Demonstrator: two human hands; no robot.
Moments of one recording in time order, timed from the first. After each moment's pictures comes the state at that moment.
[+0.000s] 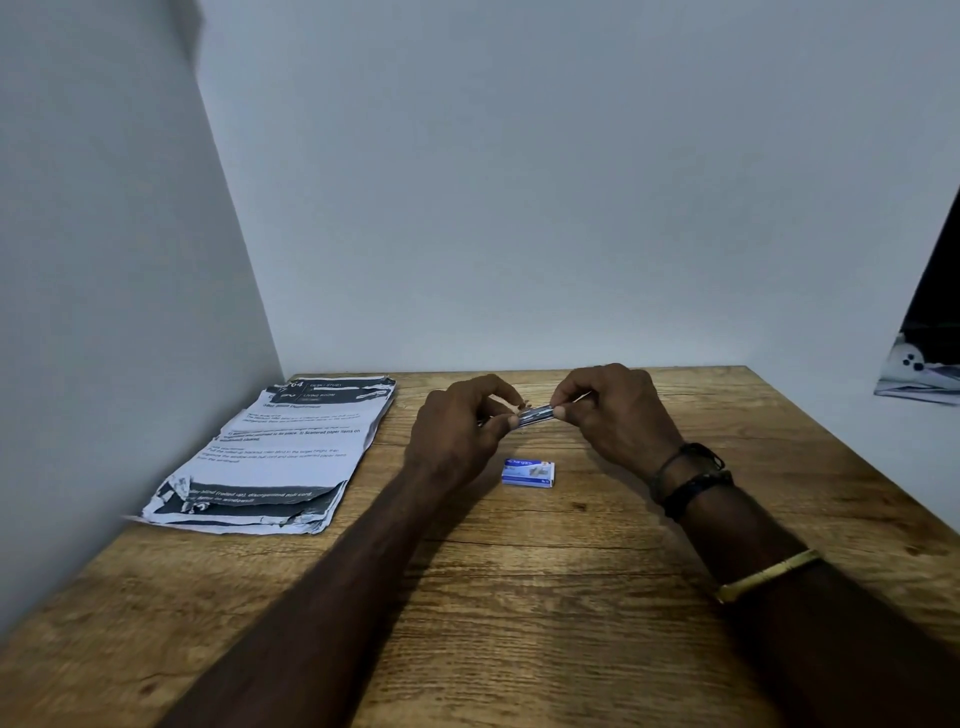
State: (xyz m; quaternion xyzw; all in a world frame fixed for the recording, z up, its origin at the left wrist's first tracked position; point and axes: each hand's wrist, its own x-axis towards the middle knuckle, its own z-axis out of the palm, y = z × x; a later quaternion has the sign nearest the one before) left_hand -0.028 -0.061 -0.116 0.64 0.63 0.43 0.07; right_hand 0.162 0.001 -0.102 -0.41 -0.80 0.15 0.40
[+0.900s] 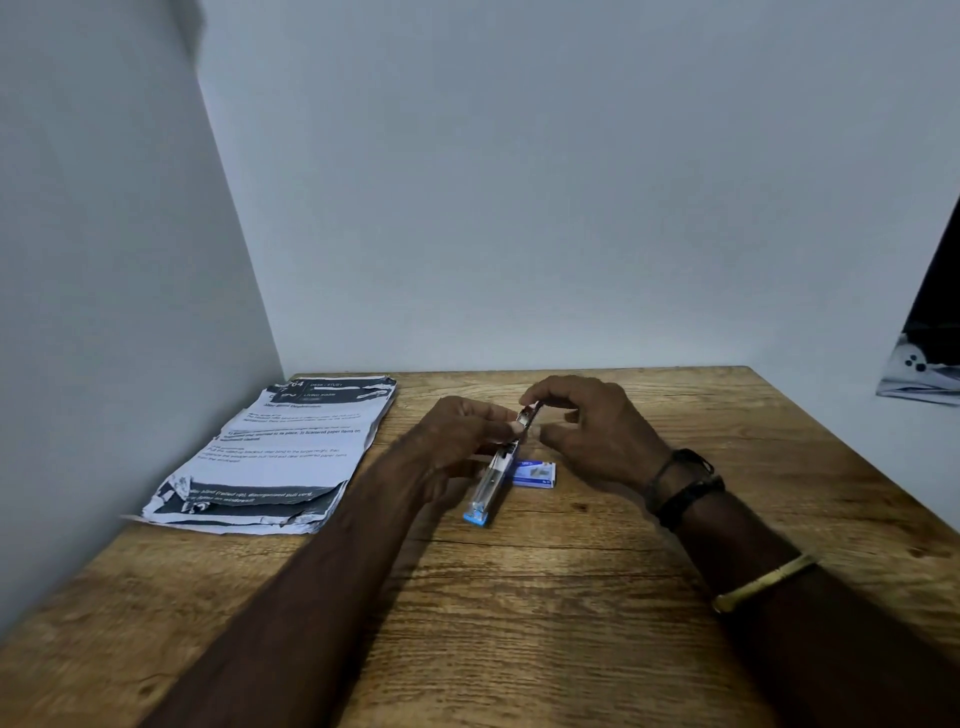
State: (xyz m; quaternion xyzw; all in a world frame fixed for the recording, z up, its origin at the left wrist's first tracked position) left_hand -0.028 -0.068 -0.102 0.46 0.59 0.47 0.46; right_hand 0.152 0.002 -0.118 -0.35 -0.84 0.22 0.36
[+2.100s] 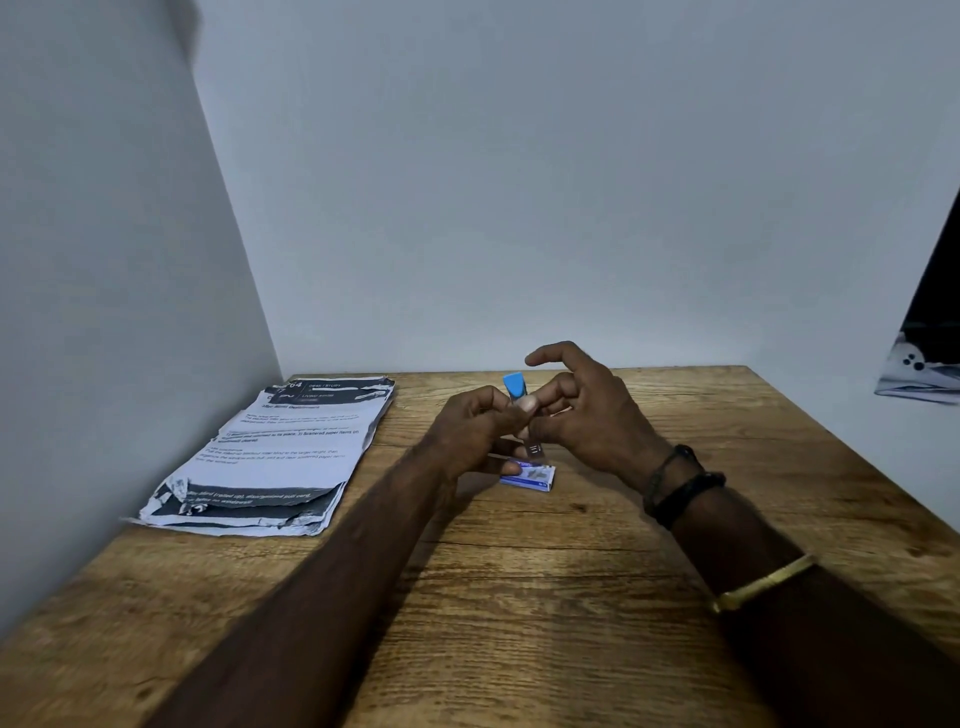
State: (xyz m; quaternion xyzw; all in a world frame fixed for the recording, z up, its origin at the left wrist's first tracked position) left_hand -0.017 -0.065 -0.107 0.49 0.53 0.52 0.46; right_hand 0.146 -0.001 -0.108 -0.31 -0.79 0.34 0.41
